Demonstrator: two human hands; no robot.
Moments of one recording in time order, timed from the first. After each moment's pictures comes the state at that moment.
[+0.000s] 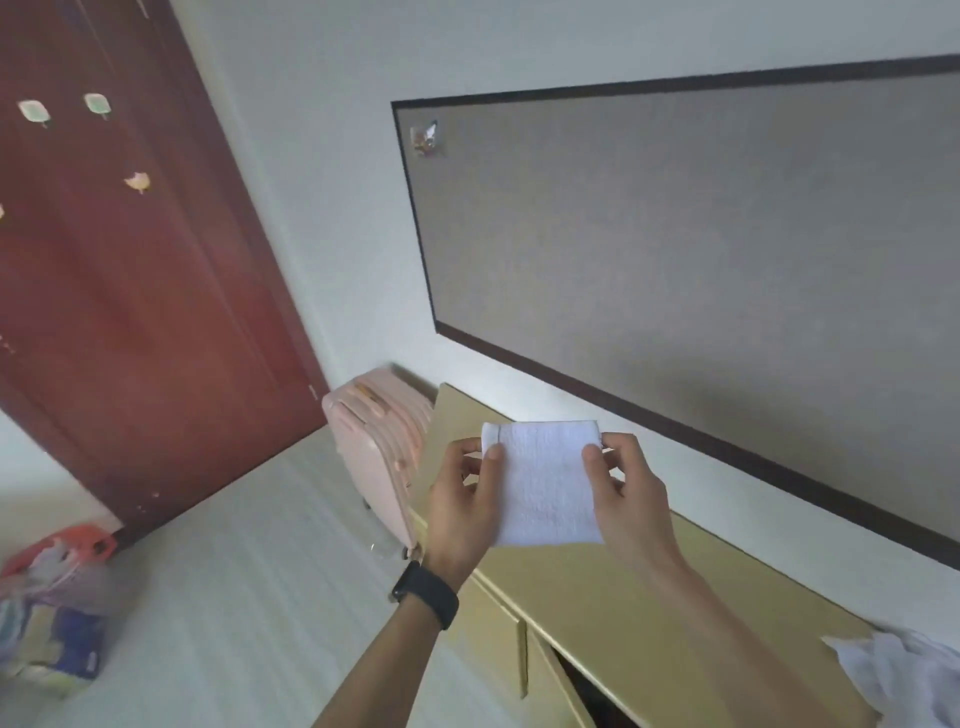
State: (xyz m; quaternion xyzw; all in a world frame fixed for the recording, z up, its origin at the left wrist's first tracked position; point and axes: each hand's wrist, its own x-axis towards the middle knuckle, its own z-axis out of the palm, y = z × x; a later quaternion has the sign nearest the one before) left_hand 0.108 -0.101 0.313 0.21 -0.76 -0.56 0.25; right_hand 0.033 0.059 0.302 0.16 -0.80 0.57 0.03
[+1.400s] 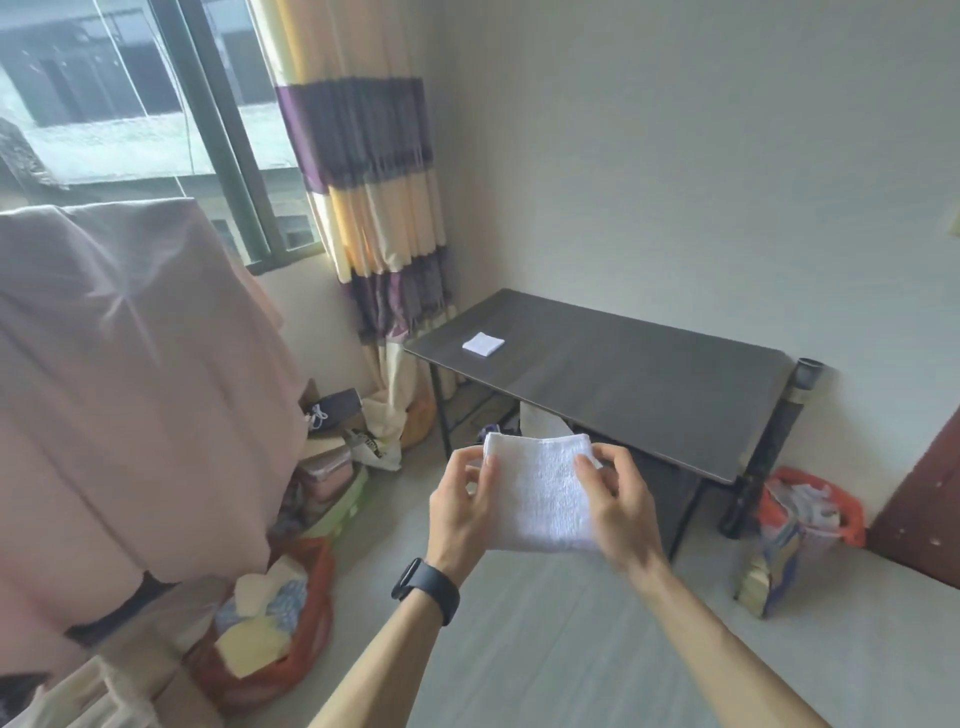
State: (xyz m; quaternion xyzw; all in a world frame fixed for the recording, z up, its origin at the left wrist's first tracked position) left_hand 1.102 -0.691 0.305 0.67 -0.41 -0.25 0.57; right_hand 0.937 -0.742 0.307 0.60 -0.46 0.48 -0.45
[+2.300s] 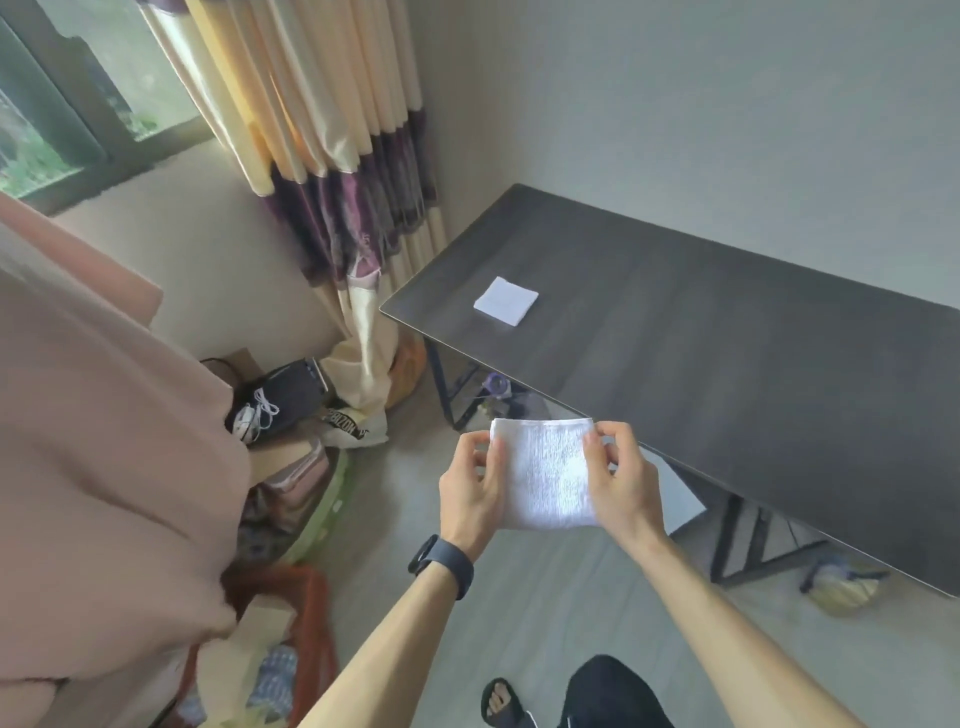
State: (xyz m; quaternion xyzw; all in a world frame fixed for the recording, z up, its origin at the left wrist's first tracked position) left_hand 1.415 -1.123 0.183 0.72 -0.35 -0.36 0.48; right_hand 1.252 -1.174 0.179 0.63 -0.59 0.36 -0.35
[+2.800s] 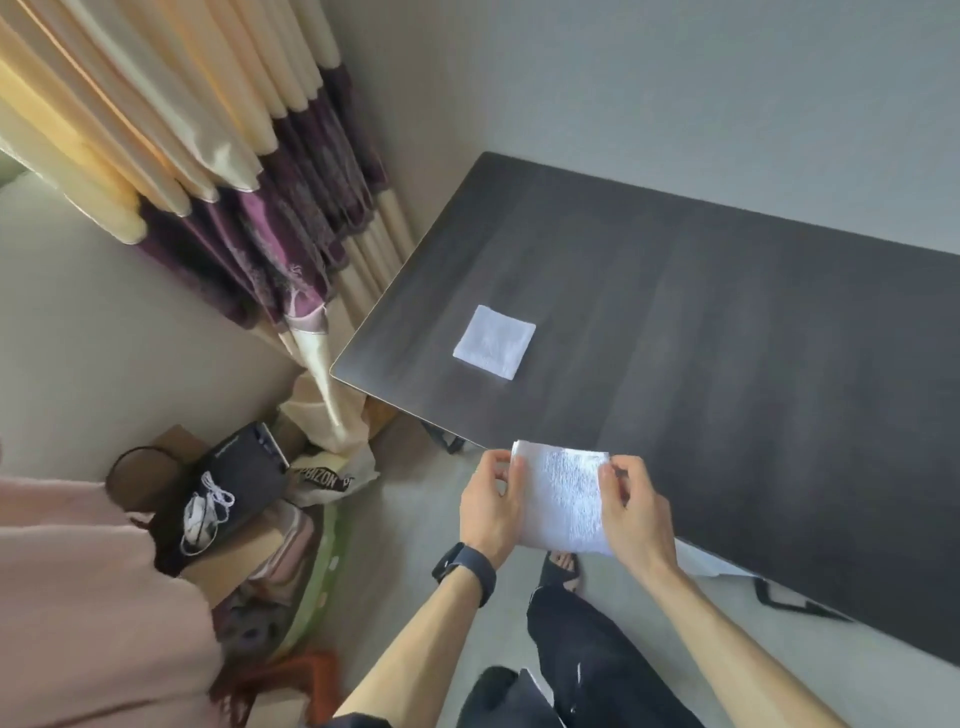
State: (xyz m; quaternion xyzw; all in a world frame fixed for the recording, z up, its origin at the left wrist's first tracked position) left_hand 1.480 -1.390 0.091 0.76 -0.37 -0.42 0.33; right_hand 1.312 -1.402 0.080 0.53 -0.69 0.27 -0.40
